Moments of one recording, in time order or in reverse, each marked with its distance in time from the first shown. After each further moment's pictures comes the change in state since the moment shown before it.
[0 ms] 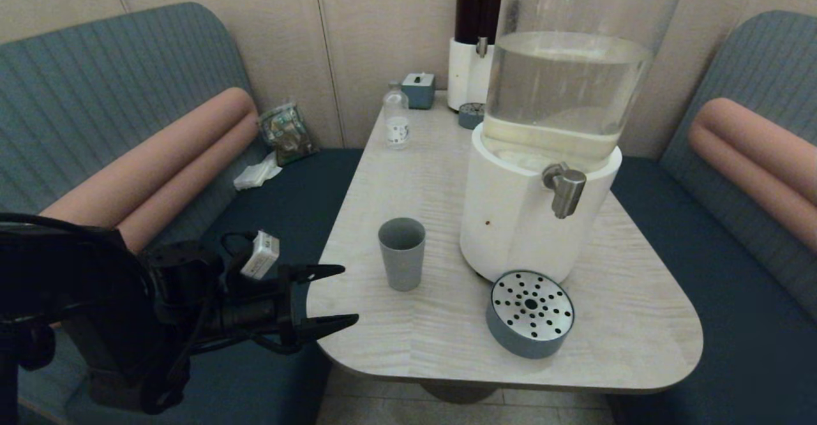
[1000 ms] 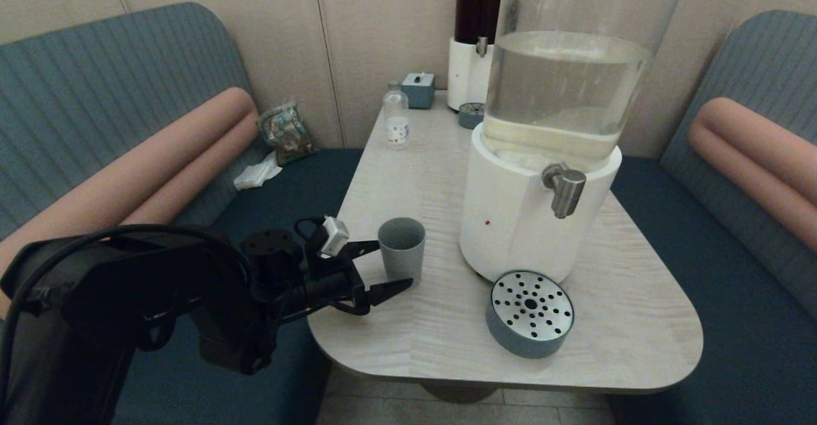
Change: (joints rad) left arm -0.171 0.219 -0.346 0.000 0.279 -0.050; right arm 0.000 0.000 0.000 0.000 0.000 0.000
